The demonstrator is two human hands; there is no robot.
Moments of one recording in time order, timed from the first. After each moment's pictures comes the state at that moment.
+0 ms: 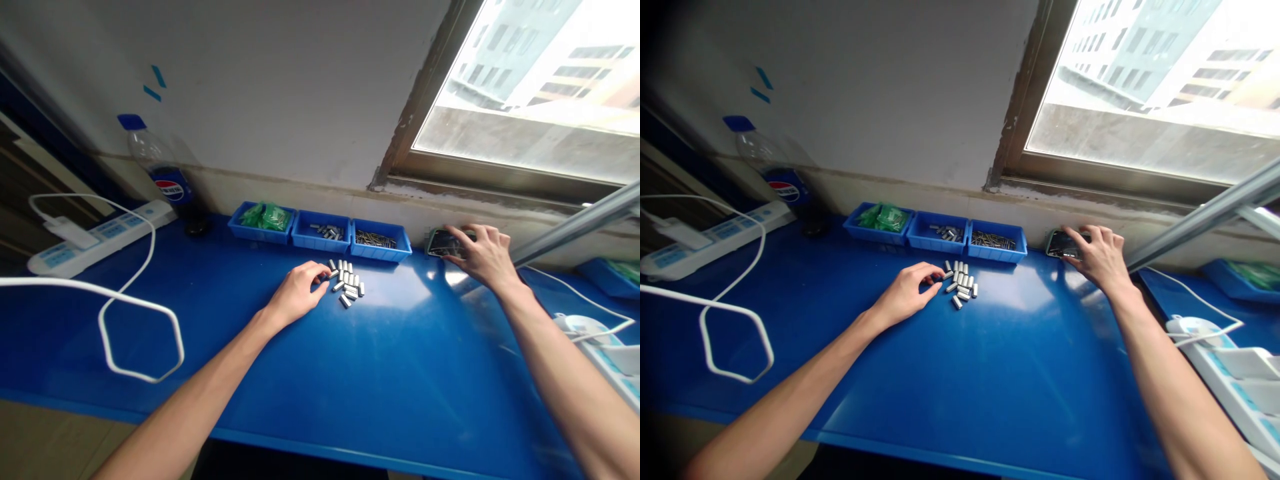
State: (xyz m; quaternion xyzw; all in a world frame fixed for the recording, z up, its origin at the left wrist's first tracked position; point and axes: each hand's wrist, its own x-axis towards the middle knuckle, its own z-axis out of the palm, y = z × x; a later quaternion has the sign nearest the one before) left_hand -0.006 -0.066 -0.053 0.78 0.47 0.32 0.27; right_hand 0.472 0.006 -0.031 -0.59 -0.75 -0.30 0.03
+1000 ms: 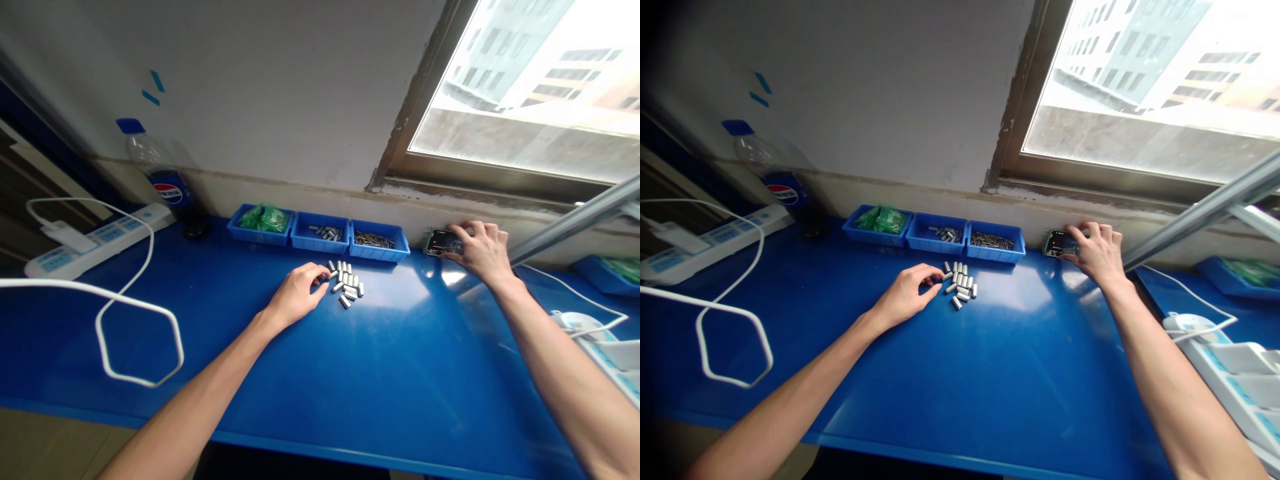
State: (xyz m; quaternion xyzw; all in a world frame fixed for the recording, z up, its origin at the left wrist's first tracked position) left_hand -0.006 -0.067 -0.052 0.78 0.47 0.32 0.27; right_hand 0.467 0.011 -0.028 -0.63 -0.72 -0.30 0.02
